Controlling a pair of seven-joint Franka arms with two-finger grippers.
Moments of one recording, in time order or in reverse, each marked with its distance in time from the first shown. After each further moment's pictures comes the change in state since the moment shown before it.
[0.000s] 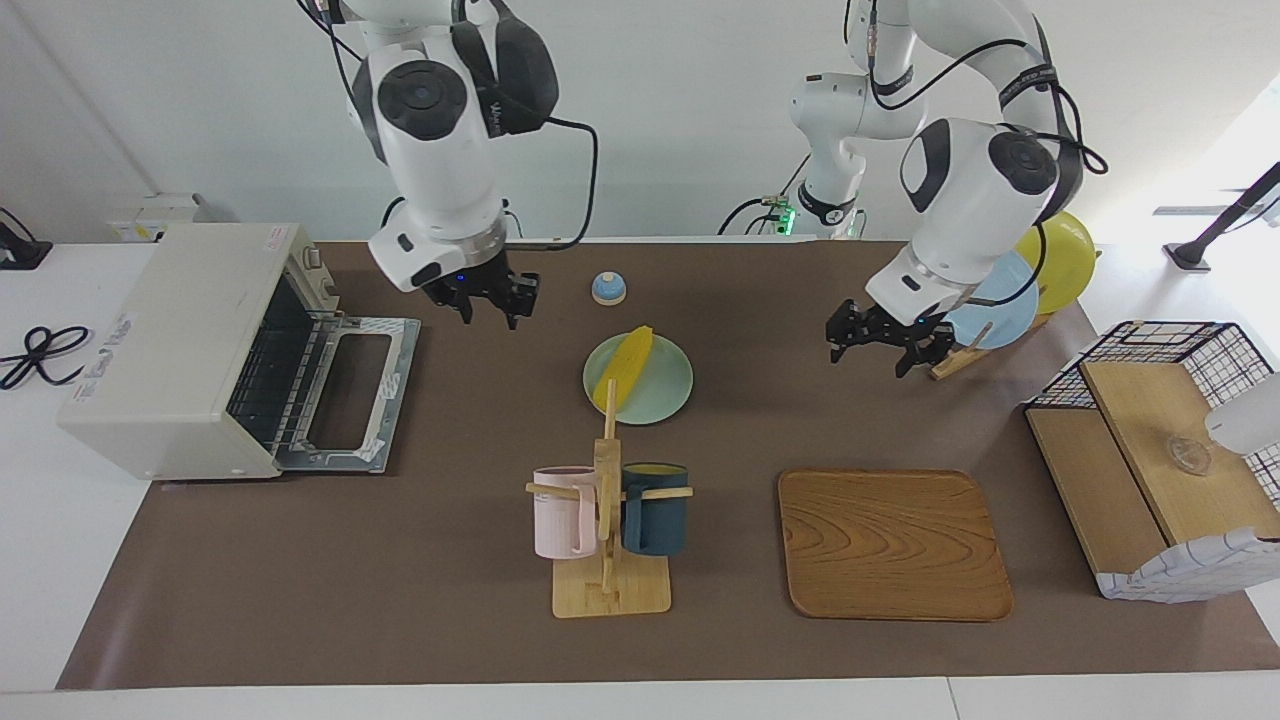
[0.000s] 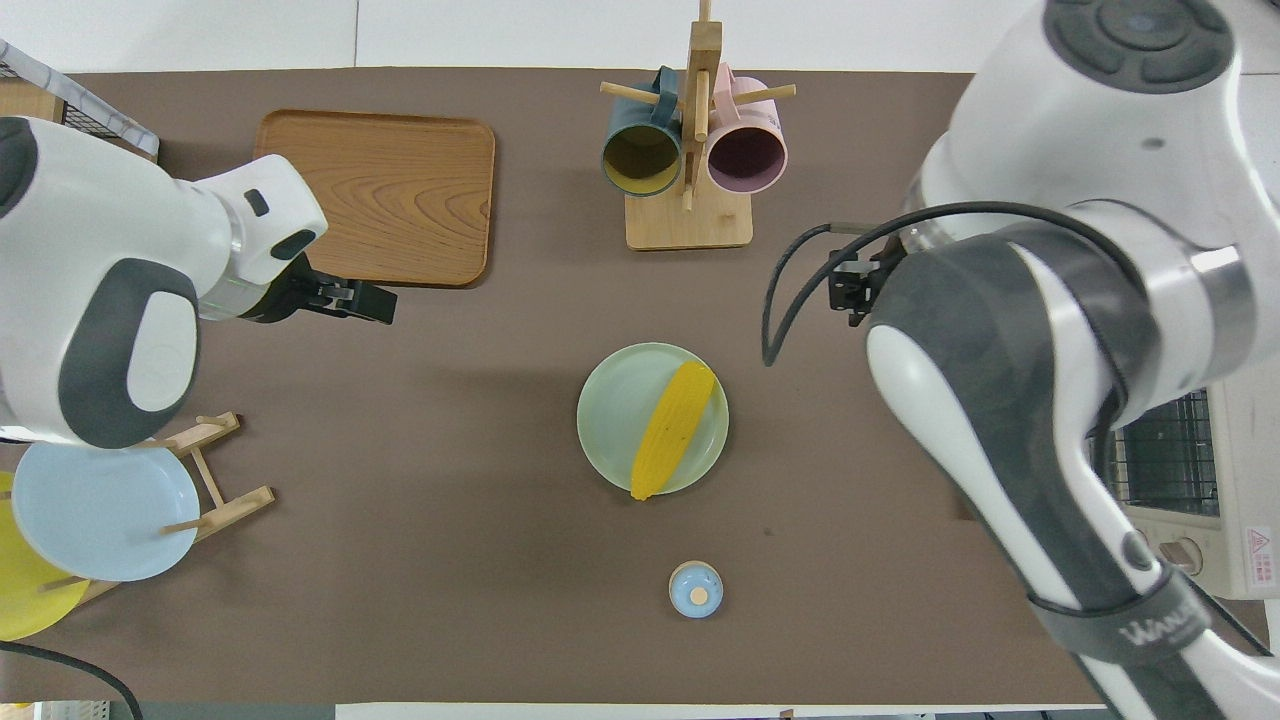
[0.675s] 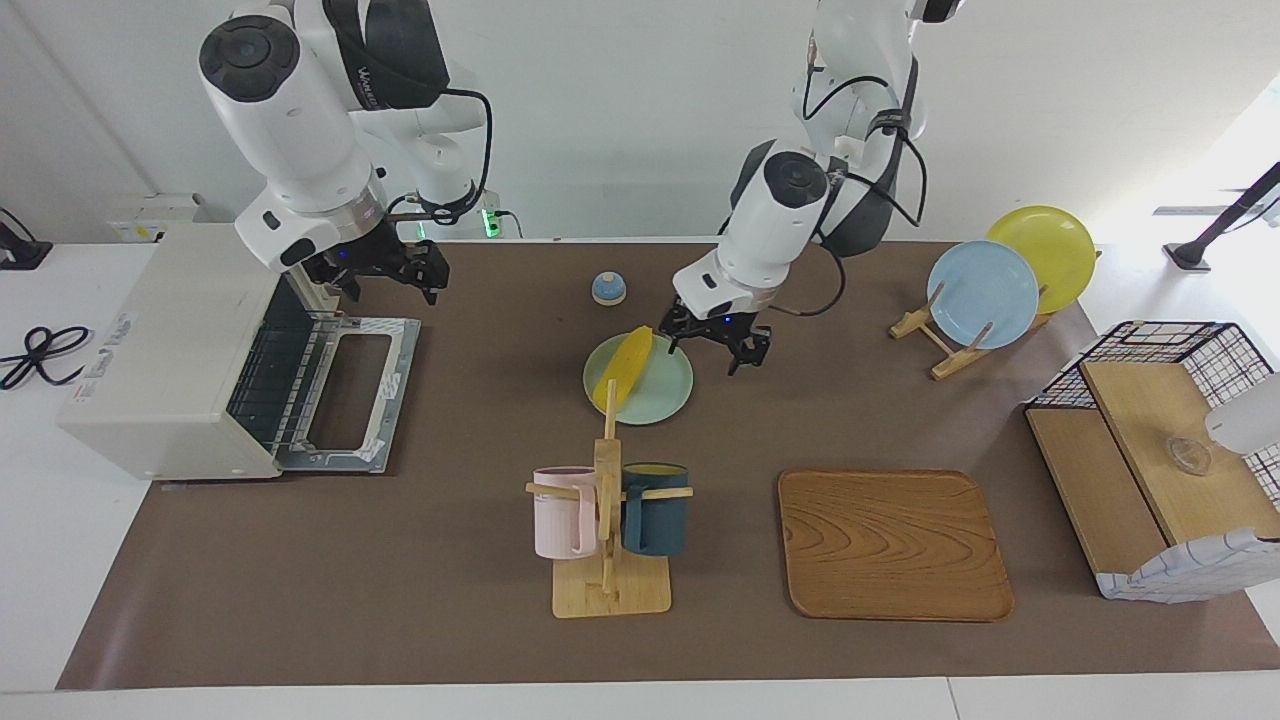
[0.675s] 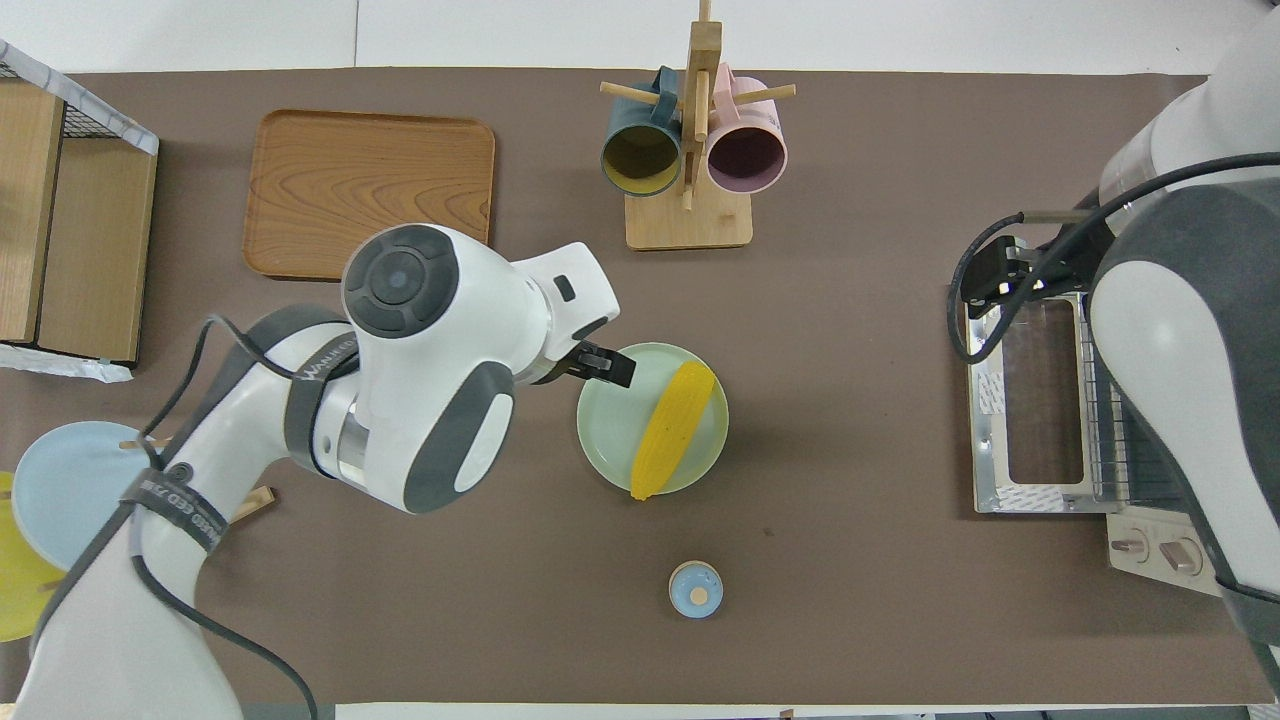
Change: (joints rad) left arm -0.343 0.129 -0.004 0.006 -0.067 0.173 -0.142; right arm -0.121 -0.055 0.000 -0.001 -0.007 -0.054 -0.228
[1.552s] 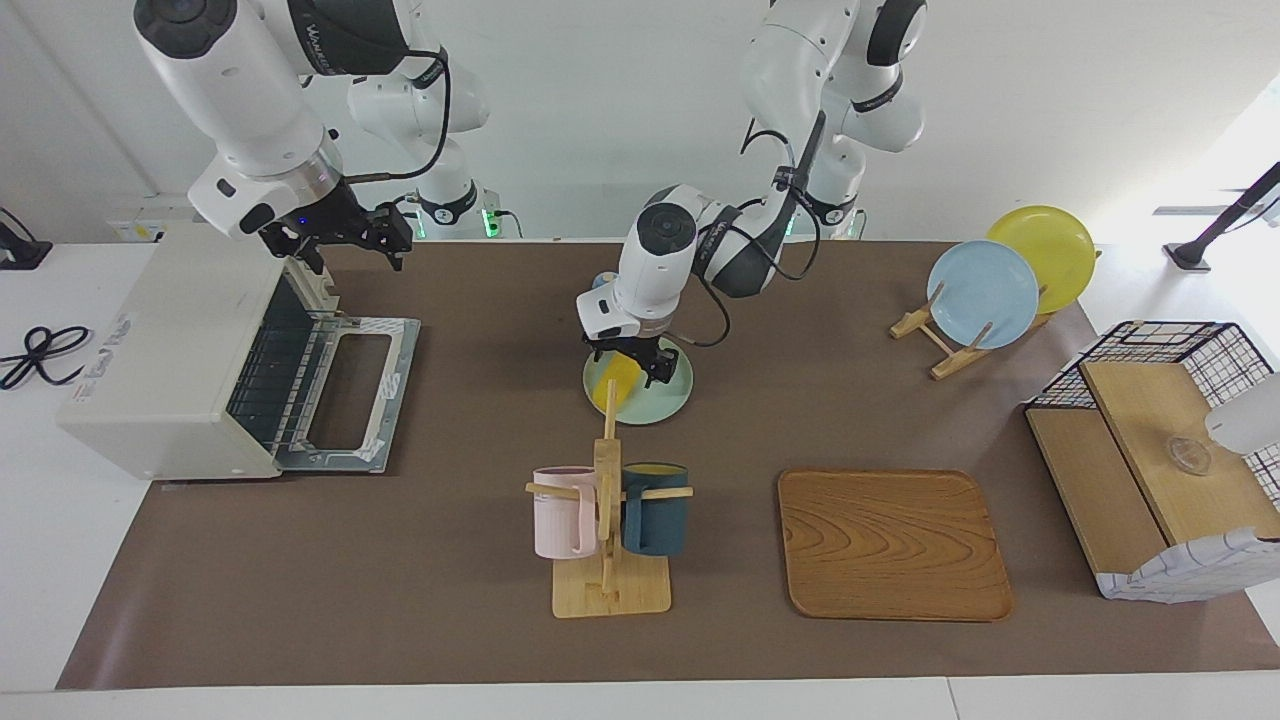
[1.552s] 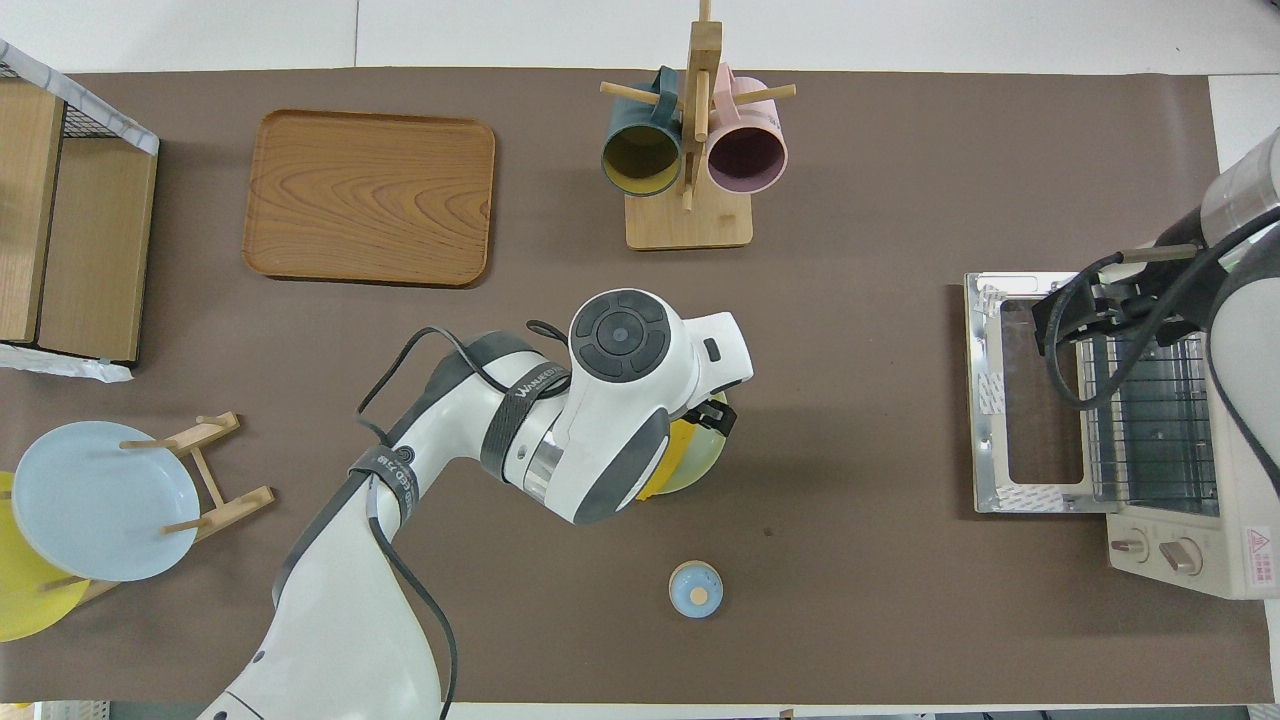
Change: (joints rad) left arm -0.138 0.207 0.002 0.108 -0.001 0.045 -0.003; right arm -0.026 -0.078 -0.036 -0.039 -0.001 -0.069 -0.151
